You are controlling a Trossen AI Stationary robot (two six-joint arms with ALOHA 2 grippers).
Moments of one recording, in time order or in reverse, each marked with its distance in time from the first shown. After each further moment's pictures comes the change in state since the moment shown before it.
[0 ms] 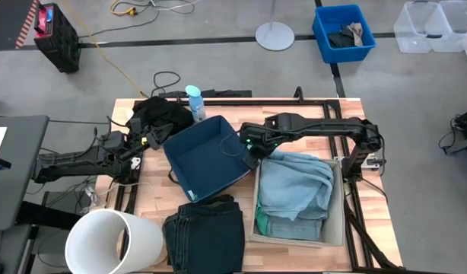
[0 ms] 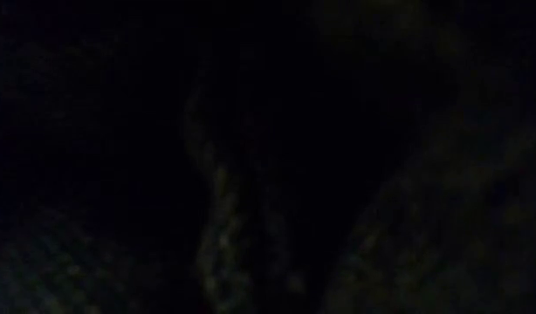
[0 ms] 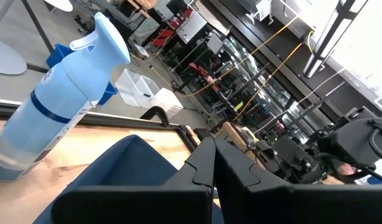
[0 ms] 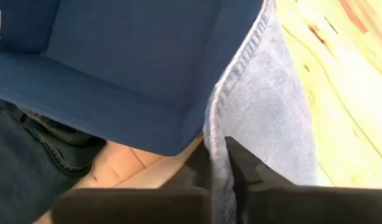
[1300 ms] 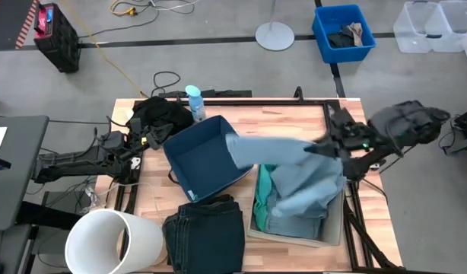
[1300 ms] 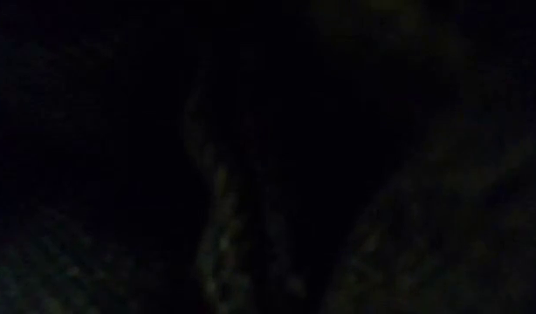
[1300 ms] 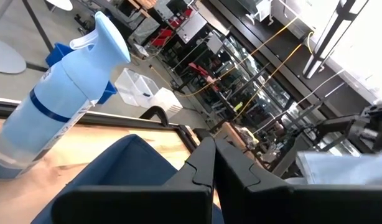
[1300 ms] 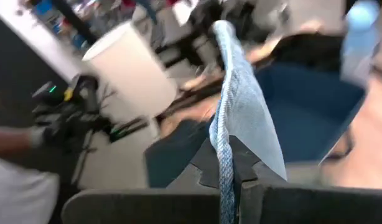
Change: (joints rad) left arm 0.000 0.000 0.000 0.000 0.000 -0.008; right arm 0.490 -0.678 0.002 0.175 0.237 0.046
